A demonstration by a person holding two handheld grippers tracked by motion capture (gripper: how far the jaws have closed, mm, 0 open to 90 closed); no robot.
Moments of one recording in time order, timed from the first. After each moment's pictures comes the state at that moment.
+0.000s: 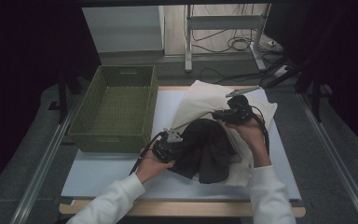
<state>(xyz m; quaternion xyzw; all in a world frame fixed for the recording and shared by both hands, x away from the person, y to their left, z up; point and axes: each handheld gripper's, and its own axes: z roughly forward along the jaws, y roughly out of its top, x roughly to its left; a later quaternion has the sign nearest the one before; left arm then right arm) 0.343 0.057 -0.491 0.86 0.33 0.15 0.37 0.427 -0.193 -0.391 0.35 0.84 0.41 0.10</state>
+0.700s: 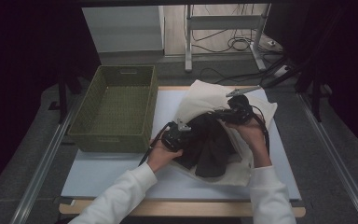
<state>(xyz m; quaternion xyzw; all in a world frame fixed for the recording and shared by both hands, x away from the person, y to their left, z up) 0.380 0.033 -0.490 0.85 0.36 0.17 0.35 0.425 -0.193 -0.387 0.35 0.83 0.41 0.11</state>
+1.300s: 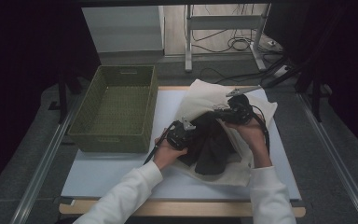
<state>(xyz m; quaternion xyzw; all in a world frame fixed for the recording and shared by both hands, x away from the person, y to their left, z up) 0.389 0.021 -0.497 0.84 0.36 0.19 0.35 0.421 -0.192 -0.383 0.34 0.83 0.42 0.11</state>
